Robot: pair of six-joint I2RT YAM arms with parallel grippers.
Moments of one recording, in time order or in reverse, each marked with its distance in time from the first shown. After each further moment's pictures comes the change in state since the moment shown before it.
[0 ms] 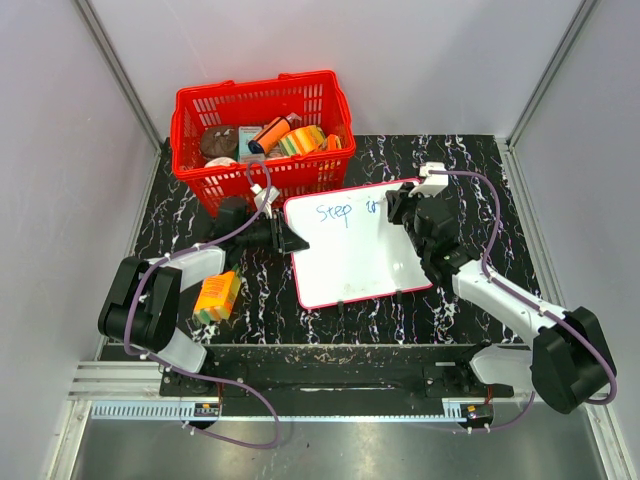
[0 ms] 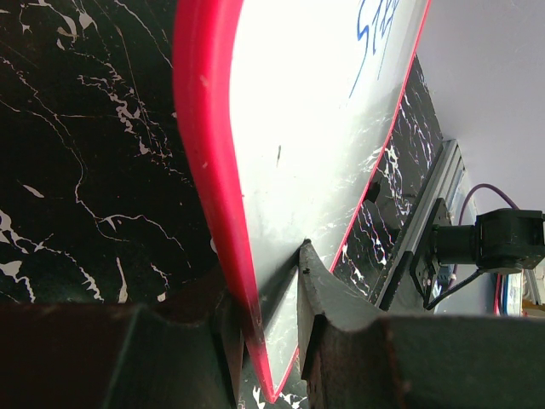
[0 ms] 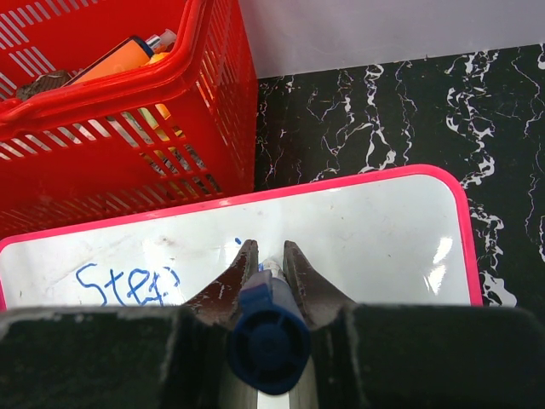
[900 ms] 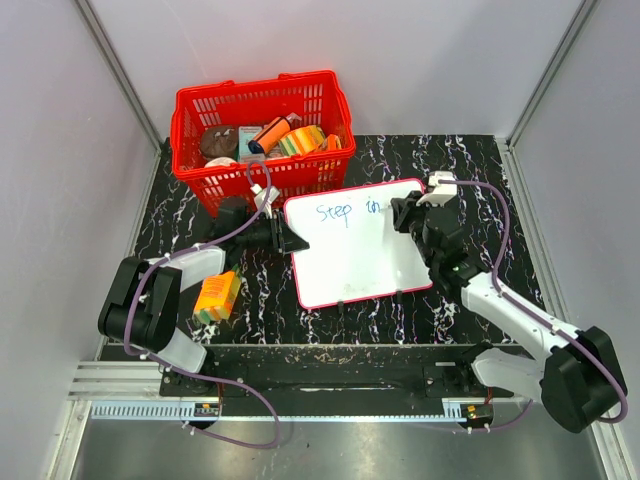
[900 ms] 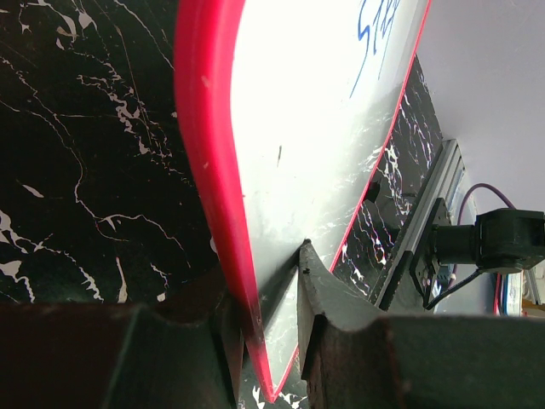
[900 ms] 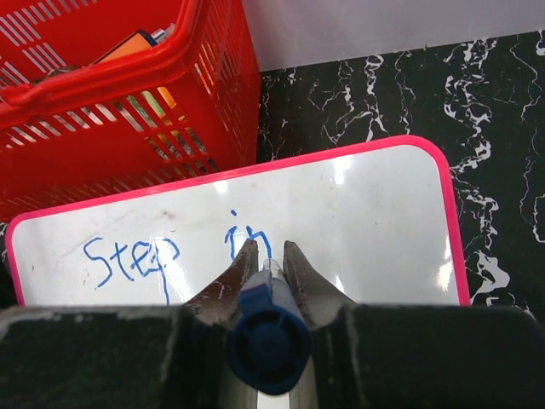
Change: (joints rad) left arm 0.000 0.000 0.001 -0.002 0.000 0.000; right arm -0.004 -0.100 -0.076 -0.029 -0.020 0.023
